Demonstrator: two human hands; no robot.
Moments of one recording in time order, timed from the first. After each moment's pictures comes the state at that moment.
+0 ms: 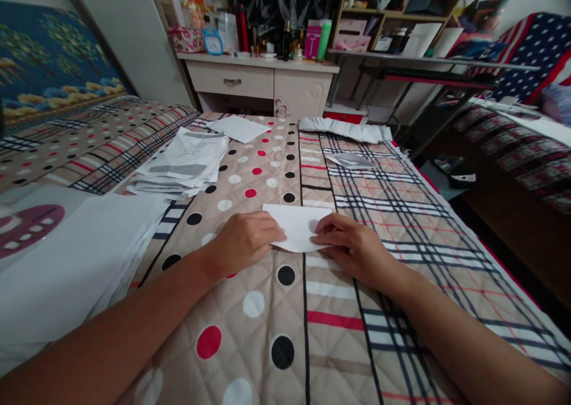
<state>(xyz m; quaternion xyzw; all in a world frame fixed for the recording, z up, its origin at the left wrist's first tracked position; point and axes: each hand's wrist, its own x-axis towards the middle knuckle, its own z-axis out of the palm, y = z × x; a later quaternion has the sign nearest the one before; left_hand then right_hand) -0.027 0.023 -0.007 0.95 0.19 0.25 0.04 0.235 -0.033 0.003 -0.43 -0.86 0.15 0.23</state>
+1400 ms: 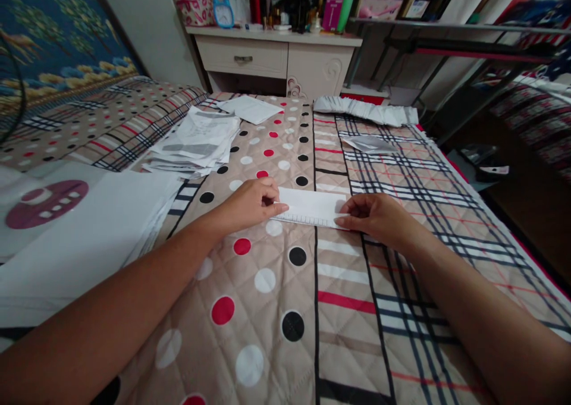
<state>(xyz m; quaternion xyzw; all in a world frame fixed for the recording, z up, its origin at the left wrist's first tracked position) -0.030 0.045 0.004 0.86 0.39 0.21 0.25 0.244 -0.005 0.009 -0.63 -0.67 0.34 0.21</state>
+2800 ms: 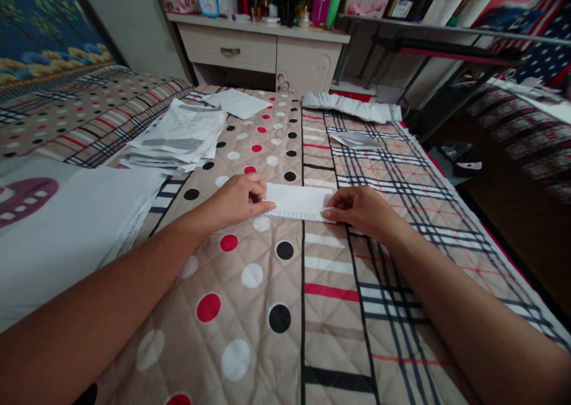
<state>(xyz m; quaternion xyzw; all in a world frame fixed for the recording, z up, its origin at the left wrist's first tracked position) -0.032 0.045 -0.001 0.86 0.38 0.23 0.26 0.242 -0.004 0.010 -0.63 -0.65 0.36 0.22</state>
